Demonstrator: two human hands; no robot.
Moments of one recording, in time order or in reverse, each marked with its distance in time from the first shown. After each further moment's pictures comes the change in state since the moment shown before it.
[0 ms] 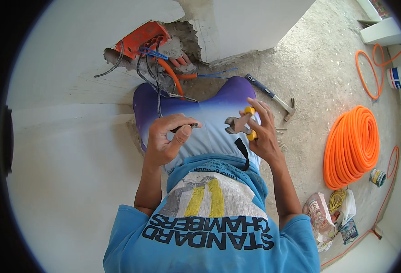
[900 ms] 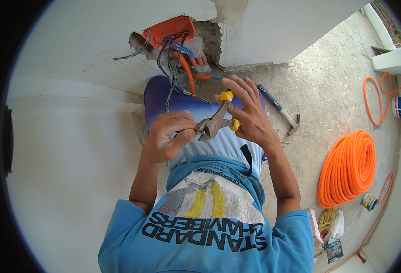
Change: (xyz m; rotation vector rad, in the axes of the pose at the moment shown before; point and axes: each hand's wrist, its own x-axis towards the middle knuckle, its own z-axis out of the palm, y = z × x) left_hand -0.013 0.016 -0.022 0.007 -0.012 0.074; right_hand 0.085 -0.040 0.016 0.012 -0.154 -0.409
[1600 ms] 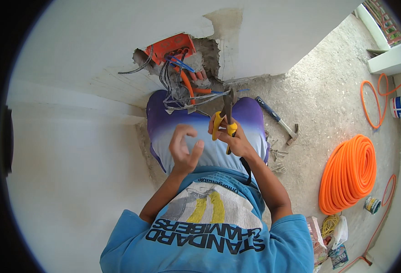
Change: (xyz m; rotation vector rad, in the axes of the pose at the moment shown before) left_hand -0.034 -0.079 0.056 0.301 0.561 0.341; right_hand -0.023 -0.003 0.060 1.322 -0.007 0.526
